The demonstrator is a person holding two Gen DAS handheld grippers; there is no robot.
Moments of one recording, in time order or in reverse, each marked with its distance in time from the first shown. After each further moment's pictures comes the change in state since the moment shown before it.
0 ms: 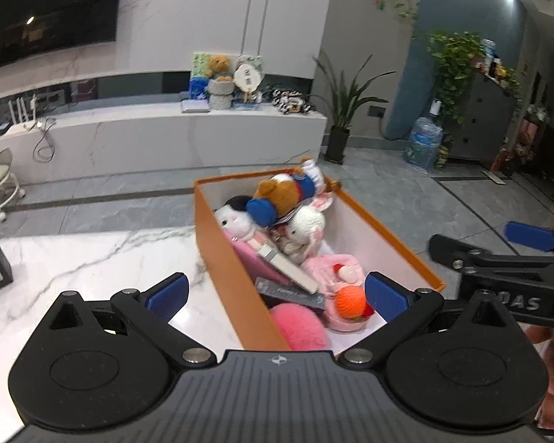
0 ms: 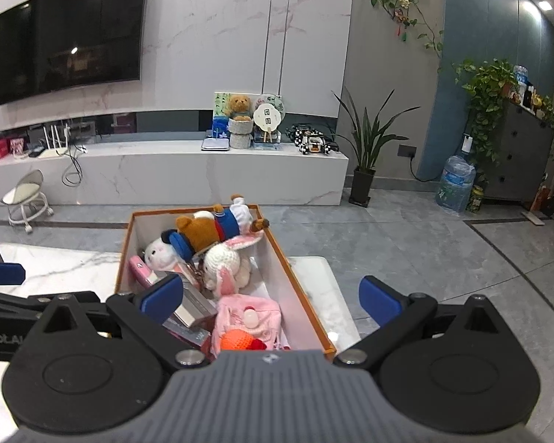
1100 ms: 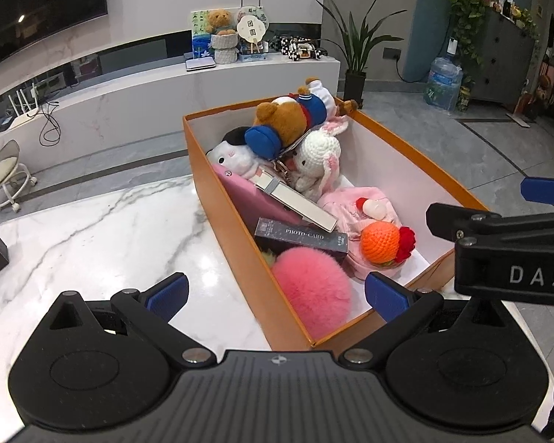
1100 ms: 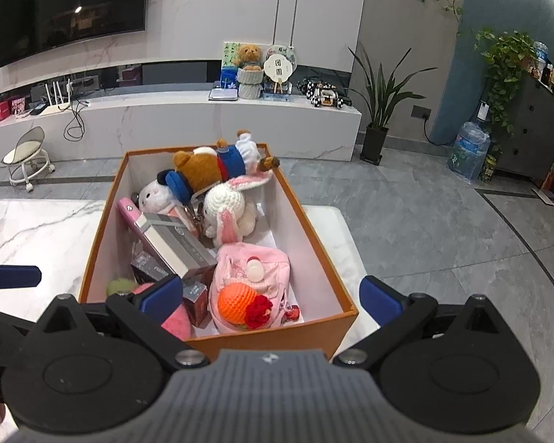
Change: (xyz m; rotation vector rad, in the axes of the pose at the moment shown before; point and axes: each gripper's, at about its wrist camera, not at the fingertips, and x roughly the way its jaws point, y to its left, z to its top) left arm 0.048 -0.028 -0.032 0.095 0.150 0.102; right arm 0.047 0.003 -0.026 -0.026 0.158 0.029
